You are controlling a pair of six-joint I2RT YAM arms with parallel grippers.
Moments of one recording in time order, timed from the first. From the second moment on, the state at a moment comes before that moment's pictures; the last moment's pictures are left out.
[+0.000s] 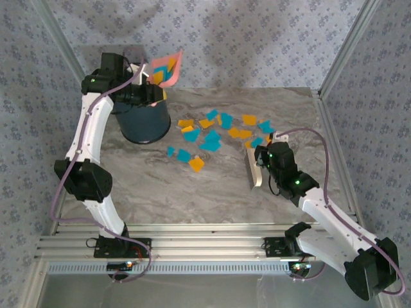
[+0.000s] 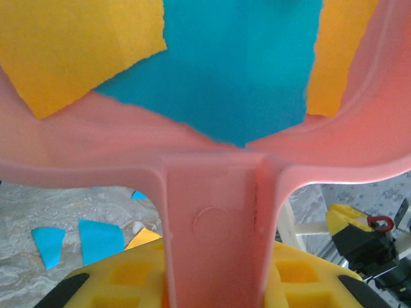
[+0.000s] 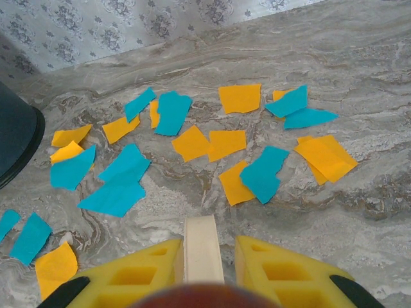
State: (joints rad) left arm -0.12 1.81 2.05 -1.10 0.73 -0.25; right arm 0.49 0.92 0.65 -0.22 0.29 0.45
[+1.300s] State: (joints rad) left arm 0.01 1.76 1.53 -0.02 0.96 -1.34; right arm 0.48 0.92 0.65 -0.23 0.29 0.45
